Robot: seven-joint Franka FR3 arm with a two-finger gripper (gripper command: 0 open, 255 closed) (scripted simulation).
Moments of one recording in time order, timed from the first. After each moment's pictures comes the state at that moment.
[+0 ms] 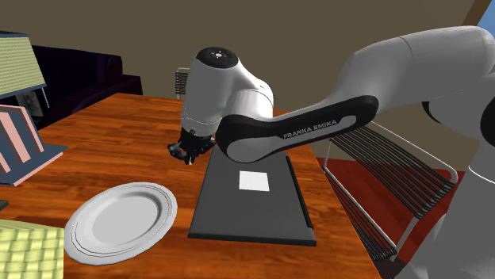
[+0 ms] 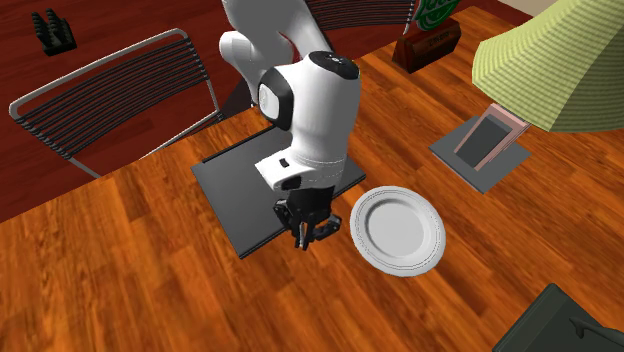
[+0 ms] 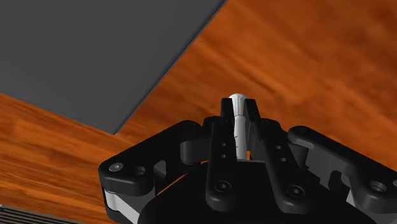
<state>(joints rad) 0.06 0.15 0.58 -1.85 -0.48 2.29 0.93</state>
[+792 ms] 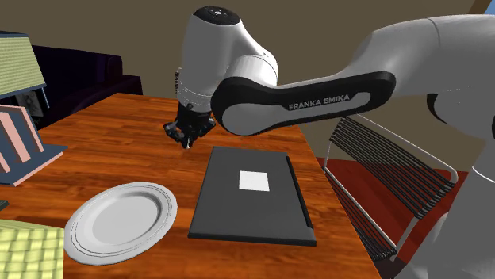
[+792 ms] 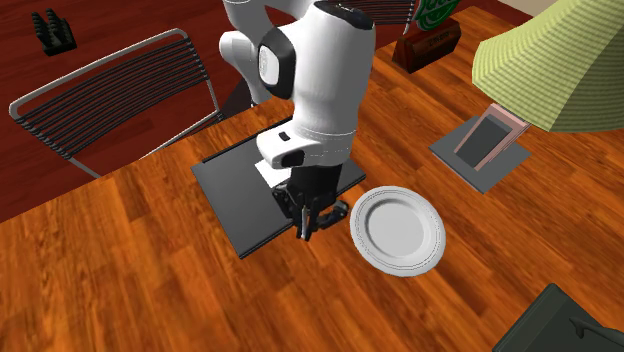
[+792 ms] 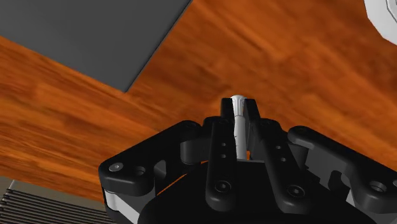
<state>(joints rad) 0.07 0.13 0.60 -1.73 -0.43 2.15 0.87</state>
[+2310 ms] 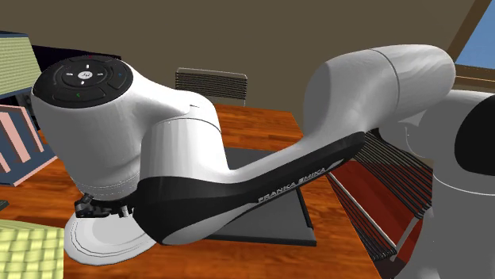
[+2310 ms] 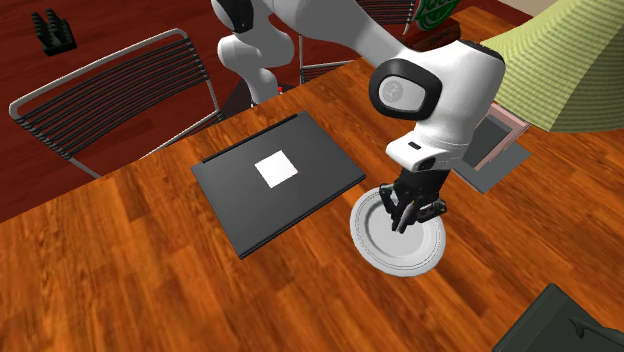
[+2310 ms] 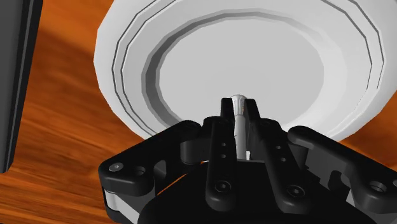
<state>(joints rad) 0.41 0.41 0.65 -1.52 -0.71 2.01 1.30</state>
